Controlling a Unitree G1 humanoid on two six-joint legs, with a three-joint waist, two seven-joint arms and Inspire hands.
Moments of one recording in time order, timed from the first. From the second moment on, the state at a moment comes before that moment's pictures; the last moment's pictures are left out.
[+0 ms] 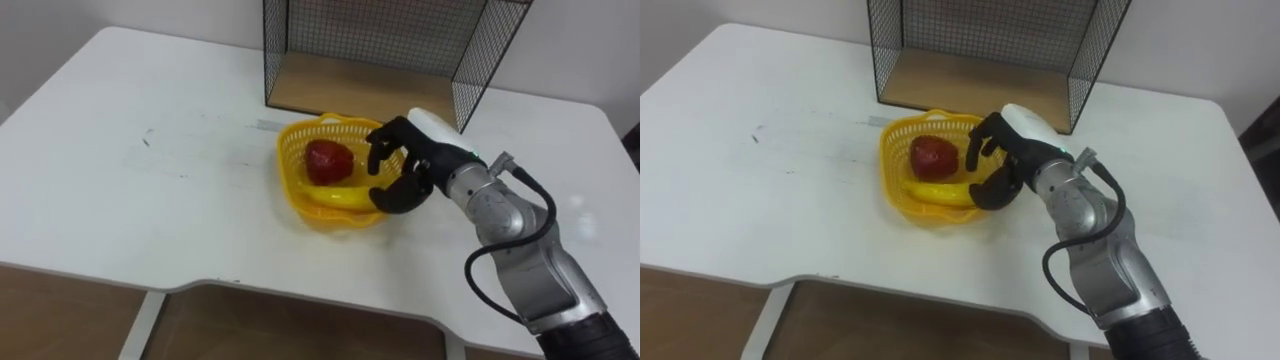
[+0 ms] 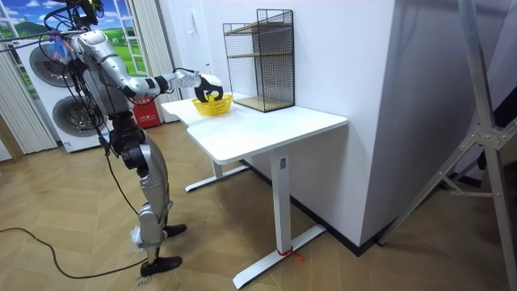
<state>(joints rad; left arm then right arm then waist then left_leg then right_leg) 0.17 0.26 -0.02 1.00 0.36 0.18 0.00 -0.27 -0.38 0.26 0.06 -0.56 0.20 0.30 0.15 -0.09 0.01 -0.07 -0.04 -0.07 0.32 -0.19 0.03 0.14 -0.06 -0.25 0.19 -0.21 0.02</state>
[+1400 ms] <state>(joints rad) 0.25 0.25 0.04 1.00 0.31 0.18 0.00 -0.25 -0.40 0.11 0.00 -0.23 0.20 0.14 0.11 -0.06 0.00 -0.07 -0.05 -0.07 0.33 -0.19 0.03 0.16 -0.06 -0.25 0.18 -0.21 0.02</state>
